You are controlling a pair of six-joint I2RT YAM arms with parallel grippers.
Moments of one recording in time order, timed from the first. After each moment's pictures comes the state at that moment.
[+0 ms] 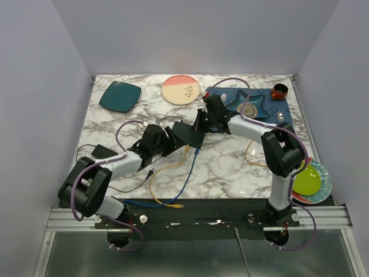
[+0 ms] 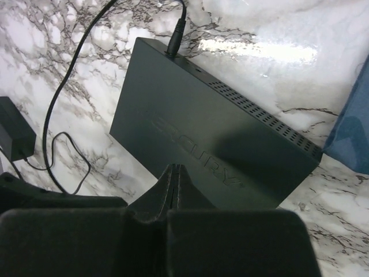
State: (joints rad) left arm -0.52 1.40 0.58 0.23 0.13 -1.00; right arm 0.57 1.93 1.31 -0.16 -0.22 0.64
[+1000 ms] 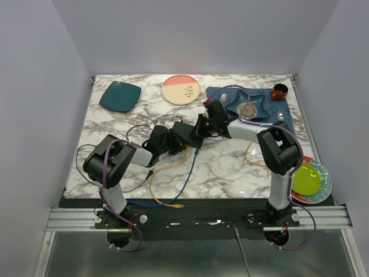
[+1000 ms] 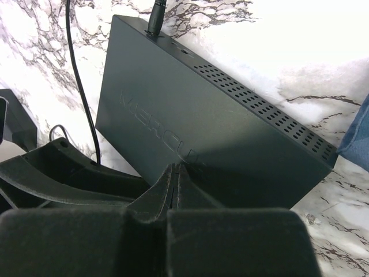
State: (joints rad) left arm -0.52 1.76 0.61 0.60 0.20 -1.18; right arm 0.56 1.97 1.22 -0.03 -0.28 0.69
